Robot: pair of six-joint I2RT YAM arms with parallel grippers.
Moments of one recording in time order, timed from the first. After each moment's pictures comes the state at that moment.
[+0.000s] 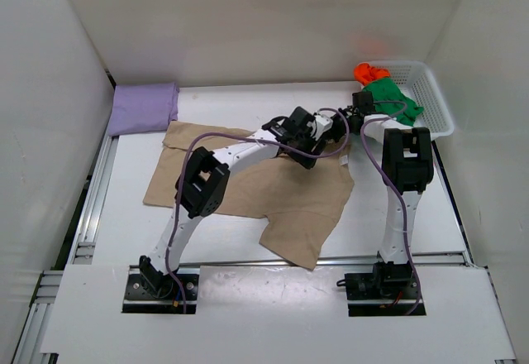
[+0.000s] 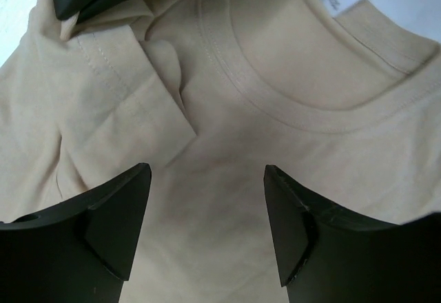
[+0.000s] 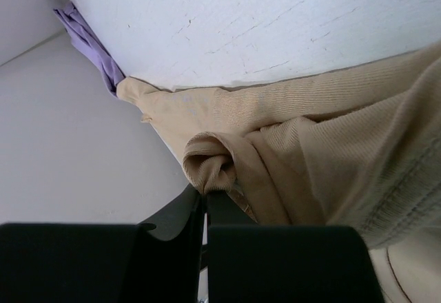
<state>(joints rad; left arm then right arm) -0.80 2.30 1.94 -0.51 0.10 0.00 0.09 2.22 1.55 -0.26 -0.72 1.07</state>
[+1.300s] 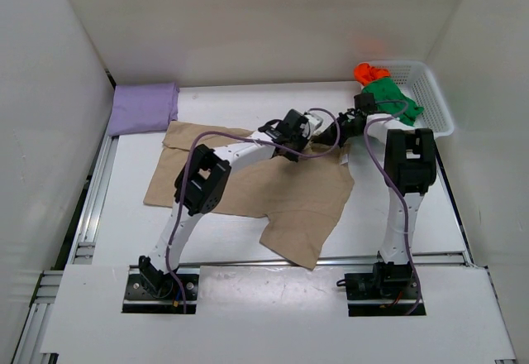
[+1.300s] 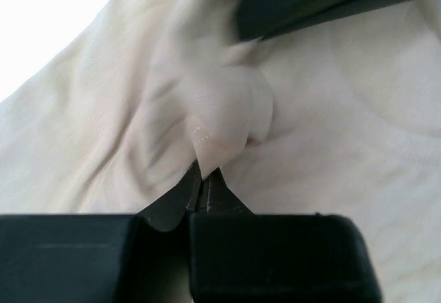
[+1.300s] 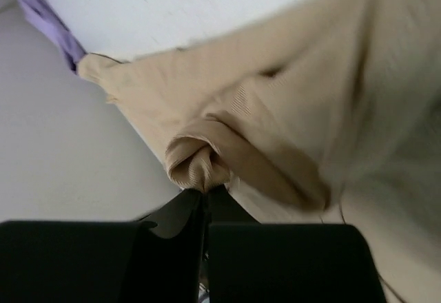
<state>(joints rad) -0.77 2.34 1.88 -0.38 -0.03 0.00 0.08 2.19 1.54 -0.38 -0.73 0.92</state>
